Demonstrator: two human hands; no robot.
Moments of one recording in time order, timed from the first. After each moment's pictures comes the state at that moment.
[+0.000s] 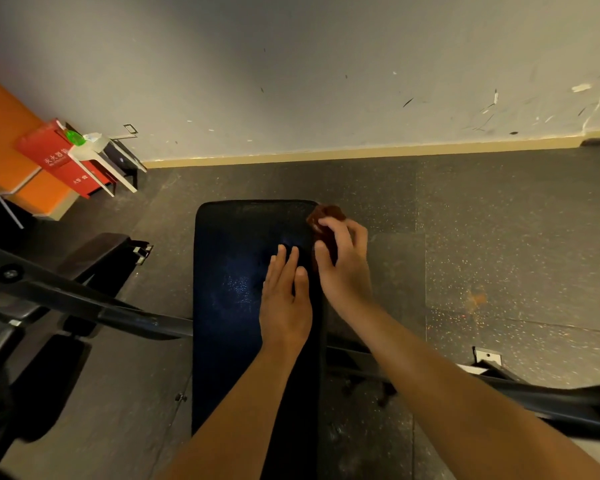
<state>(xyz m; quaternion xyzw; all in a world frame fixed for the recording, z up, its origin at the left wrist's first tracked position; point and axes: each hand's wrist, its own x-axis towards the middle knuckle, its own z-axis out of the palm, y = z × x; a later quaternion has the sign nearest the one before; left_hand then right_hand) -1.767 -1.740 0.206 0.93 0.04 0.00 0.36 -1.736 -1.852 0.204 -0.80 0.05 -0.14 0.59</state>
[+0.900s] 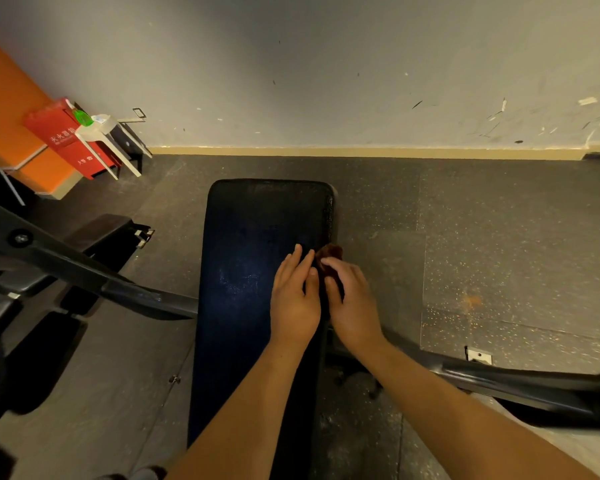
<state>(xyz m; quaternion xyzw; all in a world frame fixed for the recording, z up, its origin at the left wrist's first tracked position) -1.800 -1.734 0.193 0.91 0.01 0.03 0.41 -1.806 -1.846 0.157 -0.83 -0.02 -0.10 0.55</state>
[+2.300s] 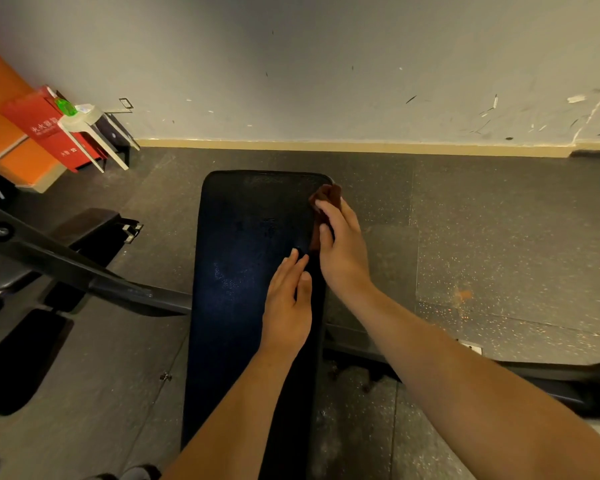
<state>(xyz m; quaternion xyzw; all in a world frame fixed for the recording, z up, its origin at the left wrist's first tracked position) -1.812 -1.718 0.183 0.90 0.01 0.00 0.44 -1.747 -1.840 0.202 -0.81 0.00 -0.14 0.56</state>
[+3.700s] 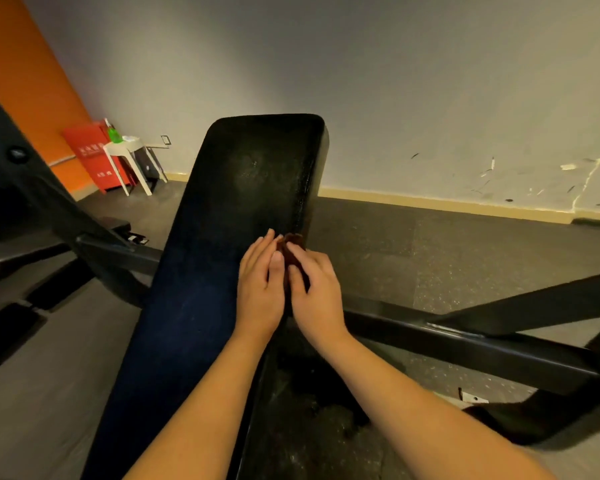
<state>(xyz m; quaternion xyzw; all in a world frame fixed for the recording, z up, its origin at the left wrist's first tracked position) -1.889 -1.725 0.067 0.87 -0.01 0.22 0.43 -1.887 -1.829 0.047 -0.78 -0.12 -0.20 0.58</state>
